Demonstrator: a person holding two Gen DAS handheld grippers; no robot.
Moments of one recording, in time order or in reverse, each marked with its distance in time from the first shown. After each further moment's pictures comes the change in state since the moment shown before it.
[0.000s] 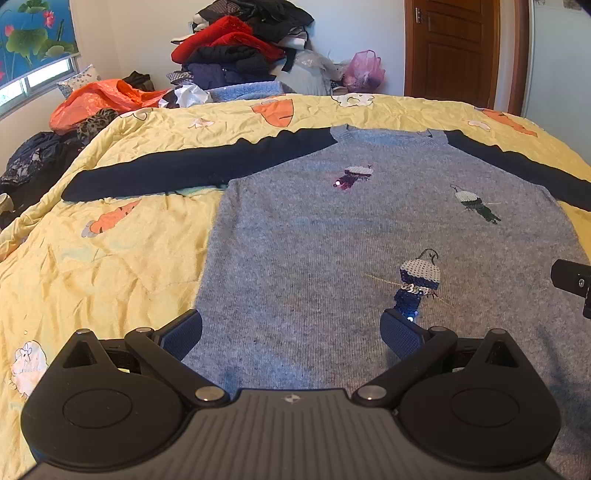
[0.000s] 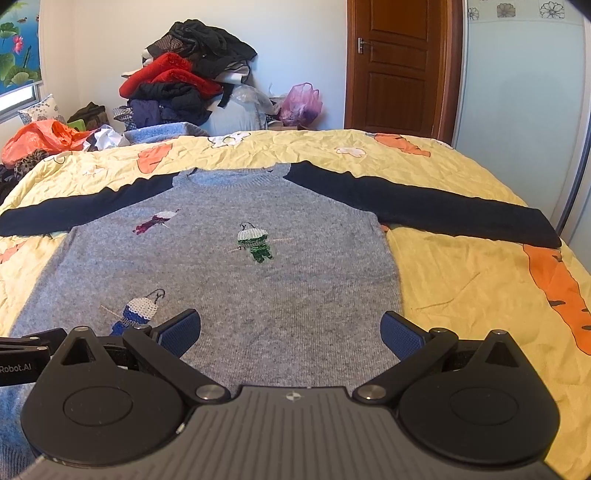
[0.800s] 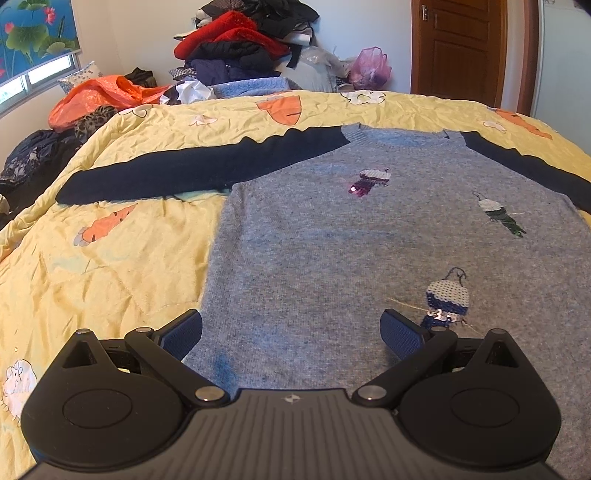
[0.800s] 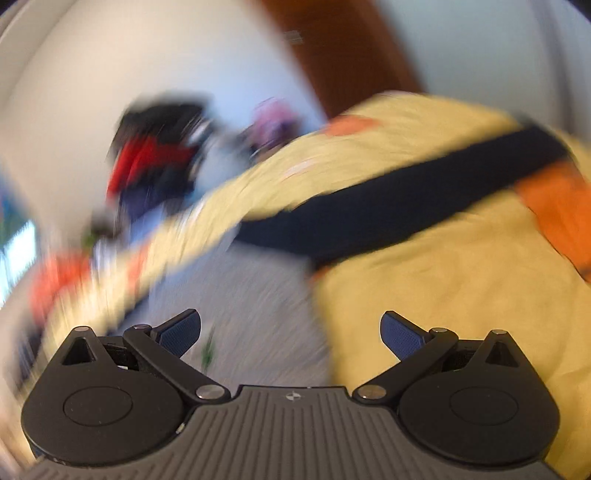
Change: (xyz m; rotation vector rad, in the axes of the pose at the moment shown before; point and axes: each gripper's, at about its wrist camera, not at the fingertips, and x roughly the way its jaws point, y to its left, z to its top) left arm 0.033 0.007 0.017 -0.010 0.011 0.010; right arm 0.054 -0.187 0.035 0.622 -0.060 0.228
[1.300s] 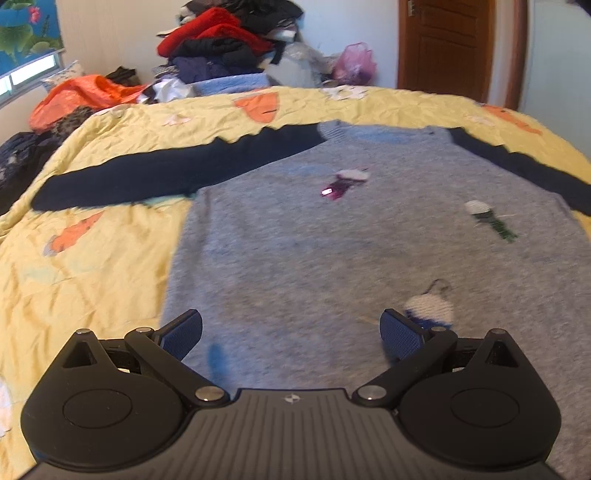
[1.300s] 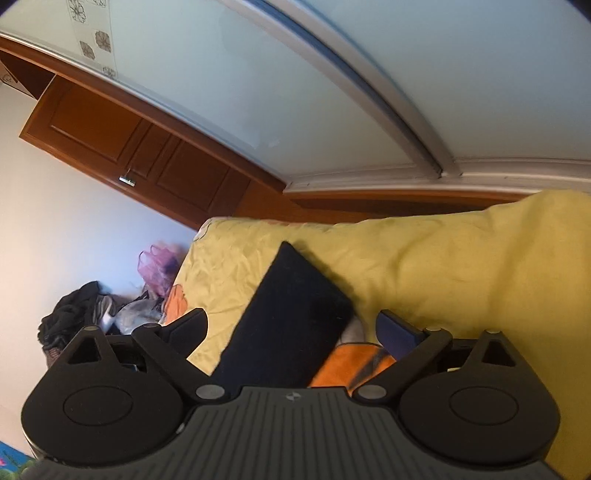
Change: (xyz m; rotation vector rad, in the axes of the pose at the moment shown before) left arm 0.017 -0.020 0.010 0.019 0.001 -0.068; right arm 0.001 -0.186 0.107 0.480 -0.271 -0.165
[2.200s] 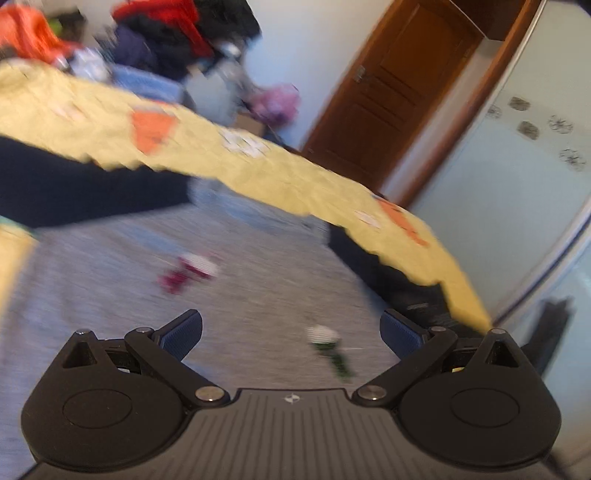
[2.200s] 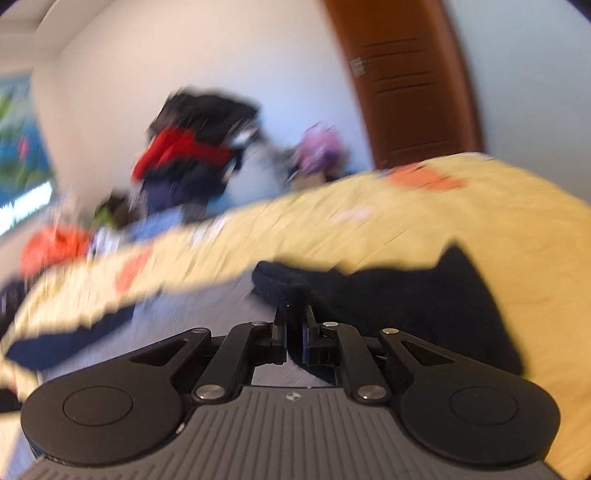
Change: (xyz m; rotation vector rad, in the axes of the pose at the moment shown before) left arm 0.029 -0.019 0.082 -0.292 -0.063 -0.527; right arm 0.022 0.198 -0.250 -0.924 0.216 0.274
